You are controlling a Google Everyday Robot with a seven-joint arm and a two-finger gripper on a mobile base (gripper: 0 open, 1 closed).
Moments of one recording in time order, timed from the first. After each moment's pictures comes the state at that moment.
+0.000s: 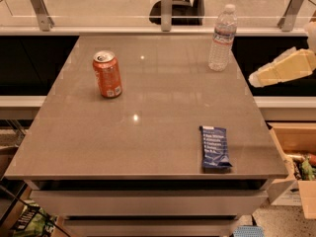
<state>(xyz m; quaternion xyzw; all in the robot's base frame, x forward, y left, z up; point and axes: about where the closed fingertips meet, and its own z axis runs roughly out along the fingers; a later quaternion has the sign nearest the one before) 0.526 -0.260 0.984 -0.35 0.83 0.04 0.44</state>
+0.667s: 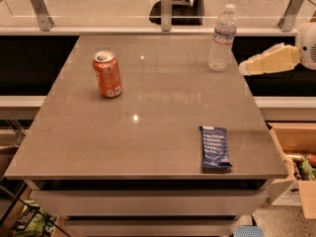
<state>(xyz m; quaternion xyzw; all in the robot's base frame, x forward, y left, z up) 0.566 -0.260 0.975 -0.29 0.82 0.06 0.49</state>
